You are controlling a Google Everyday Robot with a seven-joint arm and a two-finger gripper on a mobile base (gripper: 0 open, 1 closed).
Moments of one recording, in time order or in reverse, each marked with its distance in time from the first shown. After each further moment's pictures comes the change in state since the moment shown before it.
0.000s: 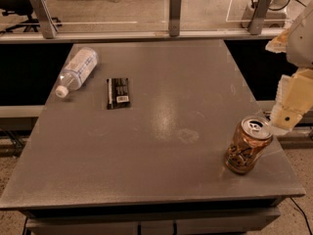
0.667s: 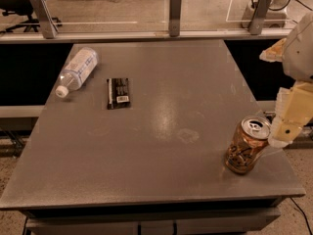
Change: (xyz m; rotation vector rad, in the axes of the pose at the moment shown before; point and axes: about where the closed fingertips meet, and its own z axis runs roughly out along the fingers) arm -0.001 0.015 0.010 -0.019 -0.005 -0.060
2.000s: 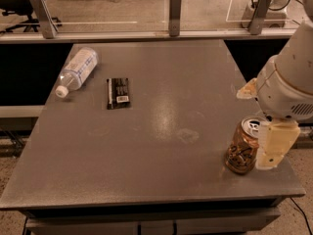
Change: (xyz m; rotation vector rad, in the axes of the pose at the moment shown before) arm 0.001 0.038 0.050 -0.069 0.086 -0.184
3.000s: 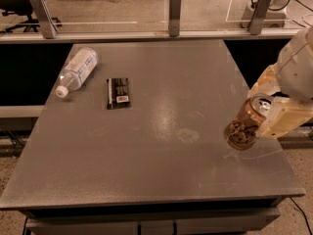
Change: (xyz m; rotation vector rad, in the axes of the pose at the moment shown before) arm 0.002 -0.009 -0.040 0.062 -0.074 0.026
